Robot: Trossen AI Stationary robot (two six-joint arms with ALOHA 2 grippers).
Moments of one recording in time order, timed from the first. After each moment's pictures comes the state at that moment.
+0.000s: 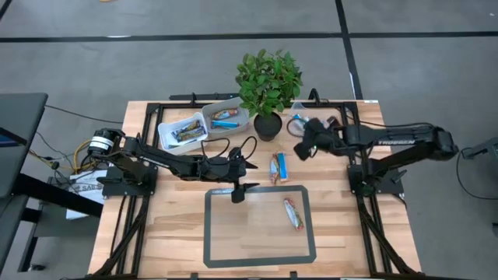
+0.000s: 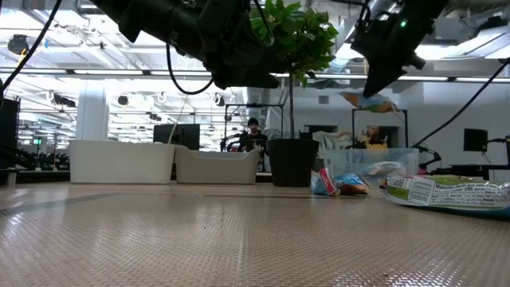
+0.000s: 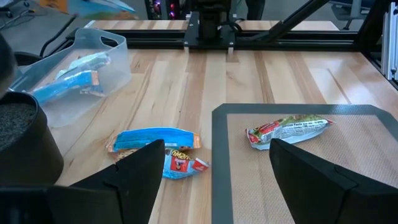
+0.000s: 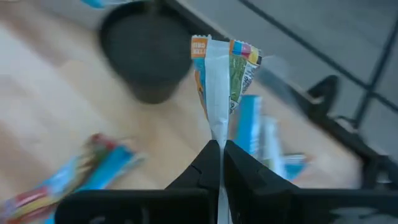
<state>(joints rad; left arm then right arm) -0.12 1.60 0.87 0.36 -0.19 -0.06 -0.08 1.17 0.95 -0.86 0.62 0.53</state>
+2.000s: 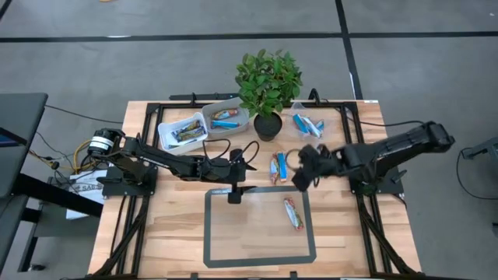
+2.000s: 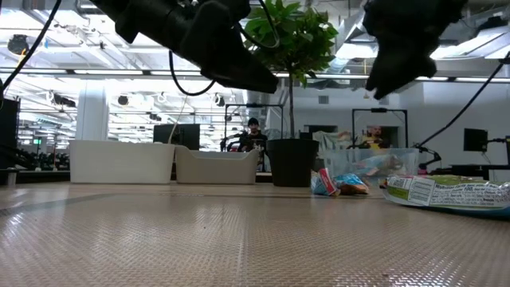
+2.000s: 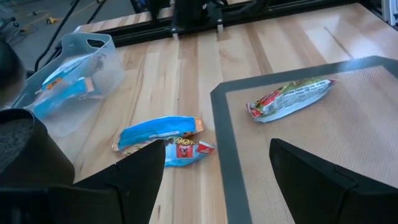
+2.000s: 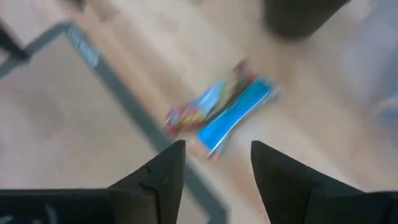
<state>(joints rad) -0.12 1.60 0.87 0.29 -0.17 0.11 0.23 1.20 0.90 -0.75 0.40 0.79</state>
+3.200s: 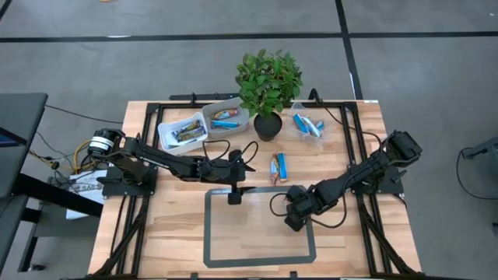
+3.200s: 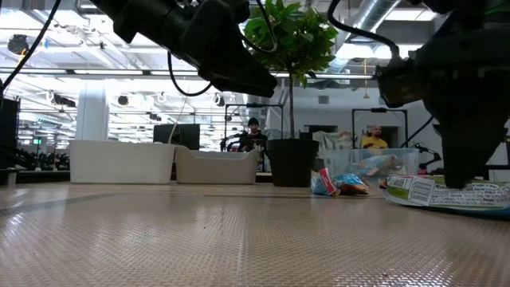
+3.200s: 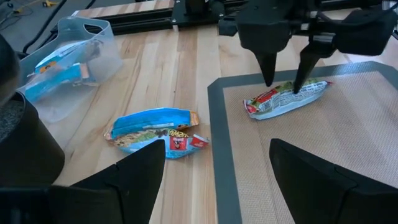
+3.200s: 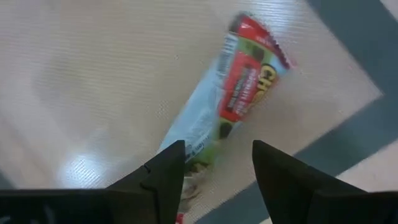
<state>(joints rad) -0.13 1.60 0.87 0.27 -0.17 0.04 0.48 1.64 0.90 -0.58 0.05 1.11</state>
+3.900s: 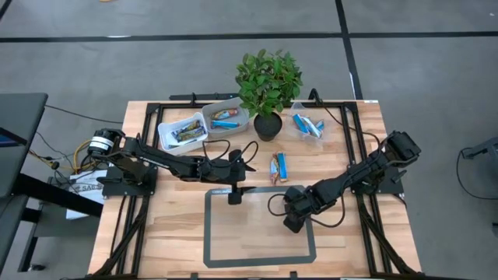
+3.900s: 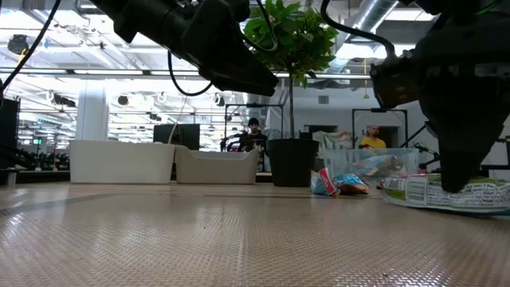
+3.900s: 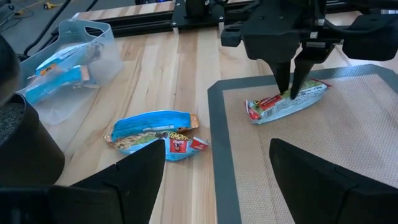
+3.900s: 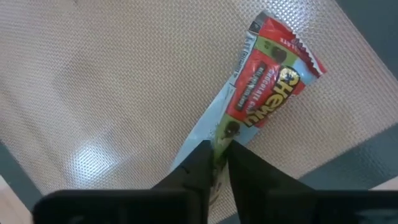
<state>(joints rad) -0.13 1.60 0.87 0.28 -0.17 0.04 0.47 1.66 0.90 -0.52 0.02 1.06</state>
